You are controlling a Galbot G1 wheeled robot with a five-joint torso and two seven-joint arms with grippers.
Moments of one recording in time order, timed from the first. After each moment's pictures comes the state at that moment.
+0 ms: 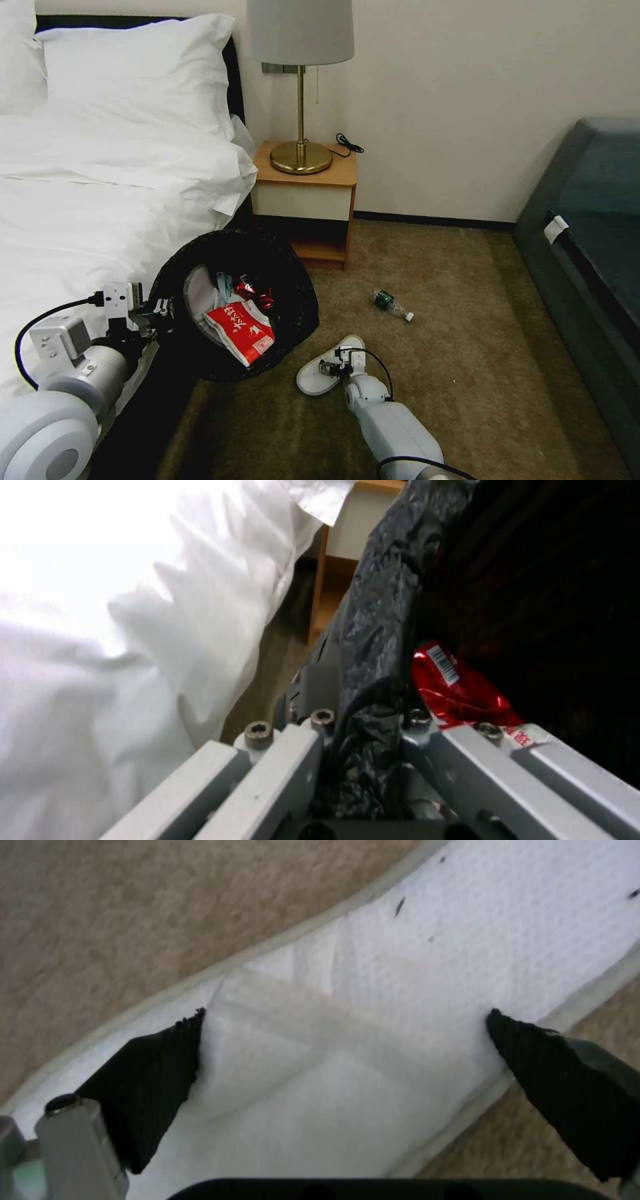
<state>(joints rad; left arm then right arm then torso) 1.53 -1.07 -0.82 -2.50 -0.88 0.74 -0.38 -0.81 1.61 0.14 0.72 0.32 -0.20 0.09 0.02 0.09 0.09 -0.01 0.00</state>
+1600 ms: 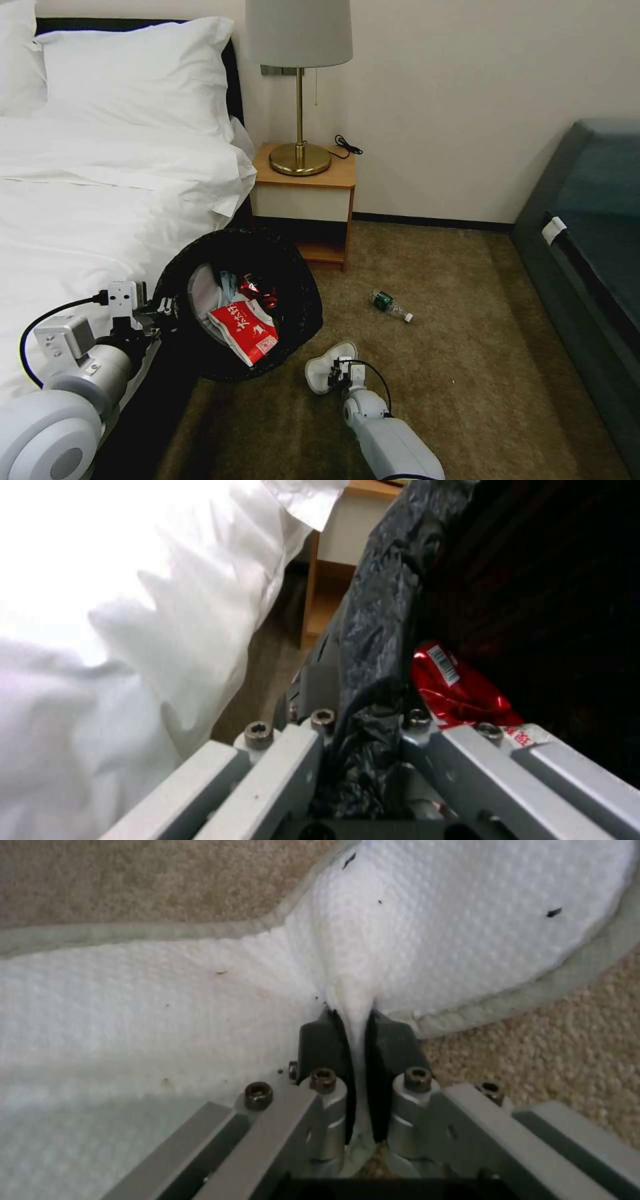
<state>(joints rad) 1.52 -1.08 -0.80 -2.50 -0.87 0.74 -0.37 -0.86 1.61 0.15 0.72 0.34 -0.20 0.09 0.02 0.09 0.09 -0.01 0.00</state>
